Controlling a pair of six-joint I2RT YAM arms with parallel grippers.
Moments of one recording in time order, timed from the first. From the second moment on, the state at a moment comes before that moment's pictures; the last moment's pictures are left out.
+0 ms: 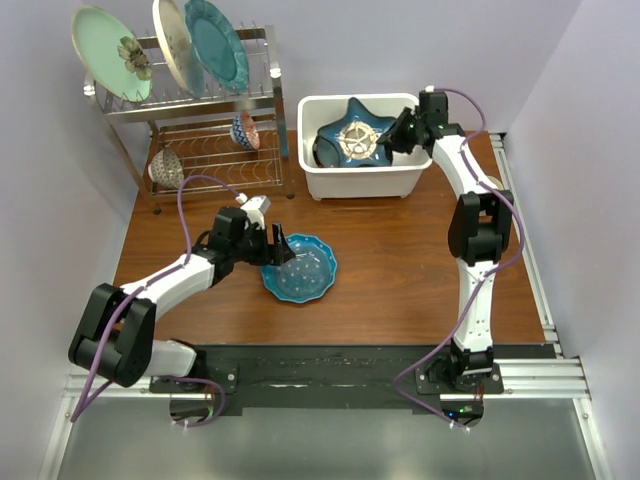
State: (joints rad) left arm -0.37 1.34 0.64 0.02 0.31 -0.40; right arm 0.12 2.29 2.13 -0.48 -0.30 0.71
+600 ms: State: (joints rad) left arm -0.37 1.34 0.64 0.01 0.31 -0.40; right arm 0.11 2.29 2.09 -0.43 -0.35 0.71
